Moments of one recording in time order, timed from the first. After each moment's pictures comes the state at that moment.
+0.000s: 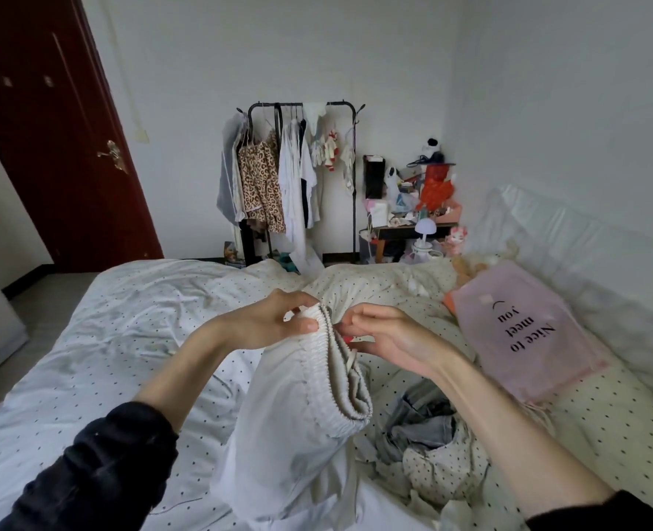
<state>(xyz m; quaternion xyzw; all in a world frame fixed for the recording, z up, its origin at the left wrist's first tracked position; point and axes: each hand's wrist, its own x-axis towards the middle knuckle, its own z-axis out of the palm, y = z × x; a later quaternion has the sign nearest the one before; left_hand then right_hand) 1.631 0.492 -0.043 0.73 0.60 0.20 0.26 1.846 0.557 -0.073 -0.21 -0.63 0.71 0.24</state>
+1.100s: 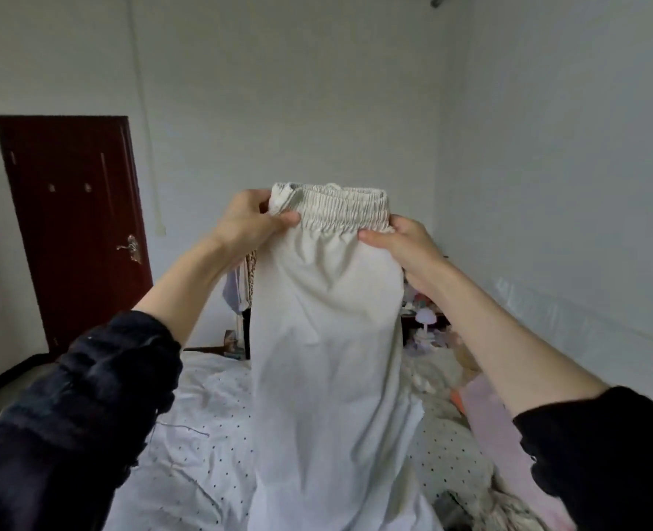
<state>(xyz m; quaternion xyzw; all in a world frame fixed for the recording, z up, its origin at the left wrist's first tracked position) 1.622 0.512 0.177 0.61 0.54 0.57 0.11 1.820 0.603 0.144 -0.26 -0.67 0.46 0.52</state>
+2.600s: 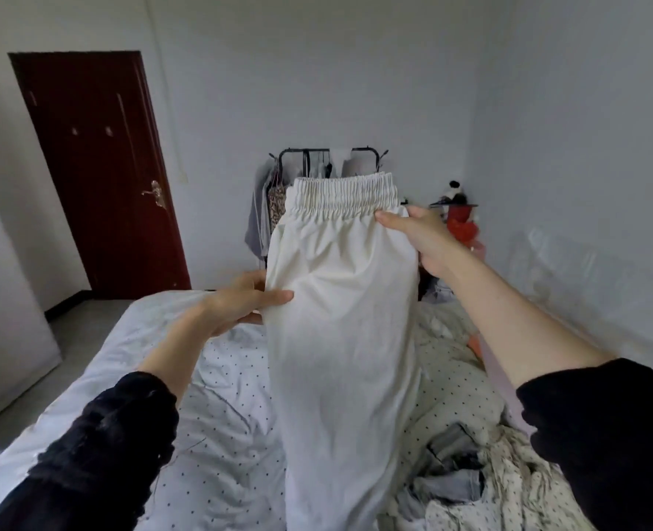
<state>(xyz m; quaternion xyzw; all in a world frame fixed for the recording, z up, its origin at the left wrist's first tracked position) 1.579 0.485 0.022 0.52 0.62 0.45 0.37 1.811 0.619 0.078 -0.32 -0.65 0.52 0.46</state>
